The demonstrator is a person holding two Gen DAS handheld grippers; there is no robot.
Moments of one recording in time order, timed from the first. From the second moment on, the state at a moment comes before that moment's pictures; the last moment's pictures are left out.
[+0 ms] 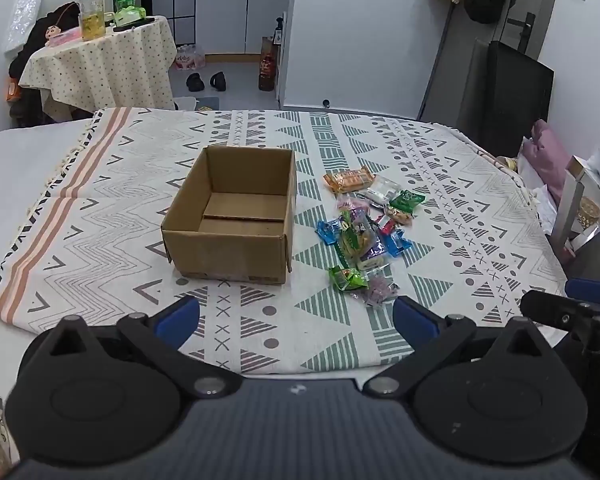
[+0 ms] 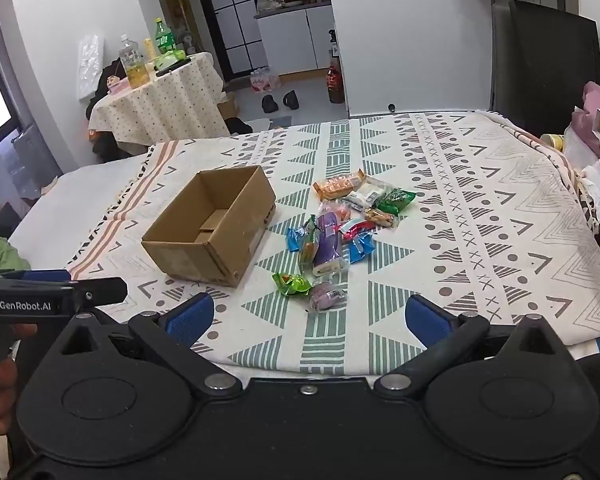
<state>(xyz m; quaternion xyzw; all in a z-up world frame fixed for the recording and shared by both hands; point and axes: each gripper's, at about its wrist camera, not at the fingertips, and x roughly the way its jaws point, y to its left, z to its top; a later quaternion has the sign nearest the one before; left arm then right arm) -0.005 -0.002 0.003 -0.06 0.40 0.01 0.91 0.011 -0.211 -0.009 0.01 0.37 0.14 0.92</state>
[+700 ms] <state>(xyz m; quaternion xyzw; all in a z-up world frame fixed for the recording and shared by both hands) -0.007 0.002 0.004 -0.05 0.40 0.01 0.91 0.015 -0.209 -0.009 0.01 0.37 0.15 0.92</state>
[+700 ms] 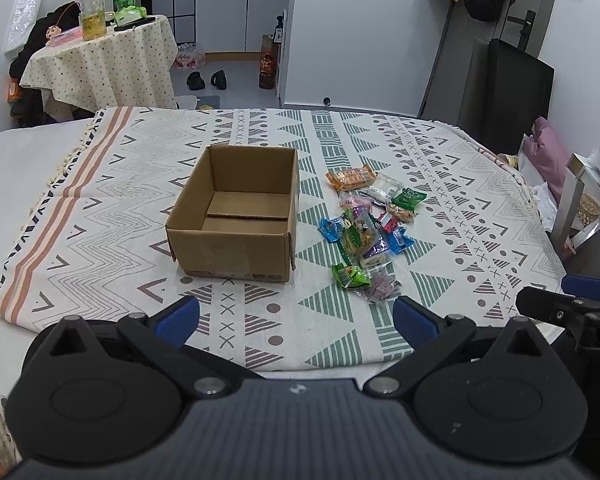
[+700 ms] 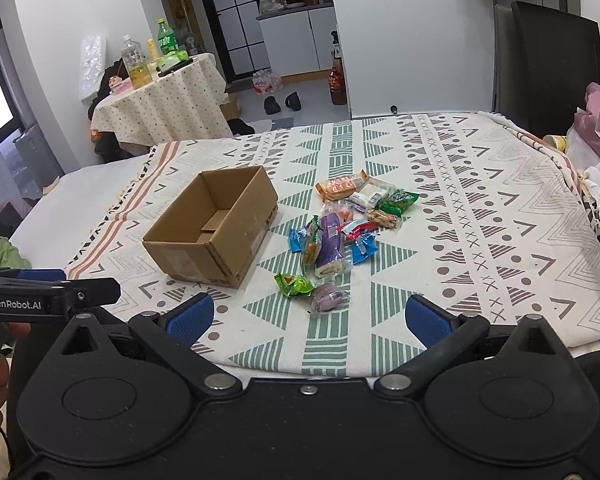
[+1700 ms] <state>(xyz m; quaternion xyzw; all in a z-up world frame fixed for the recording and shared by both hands) -0.005 -0.002 0.008 -0.05 0.40 0.01 0.91 0.015 -0.211 -0.008 0.01 0.37 0.14 0.92</state>
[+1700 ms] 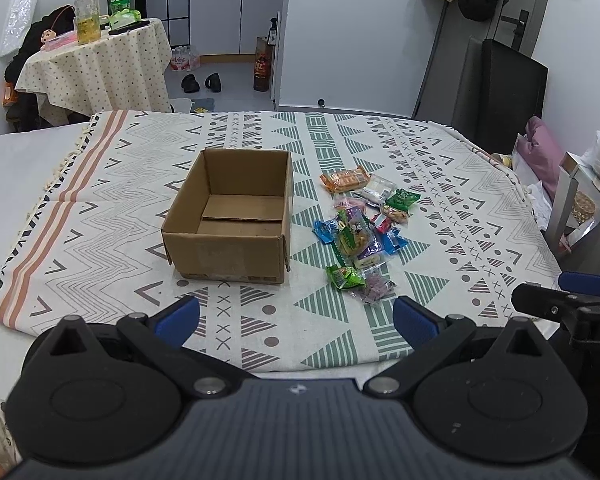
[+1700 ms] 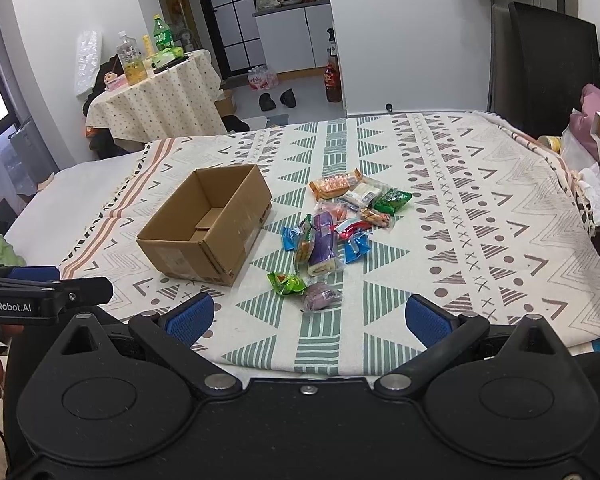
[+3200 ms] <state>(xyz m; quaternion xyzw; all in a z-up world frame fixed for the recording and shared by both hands) 0.090 -0.015 -0.068 -0.11 0.44 -0.01 0.89 0.111 -0.246 -0.076 0.08 0.43 0.15 0.89</state>
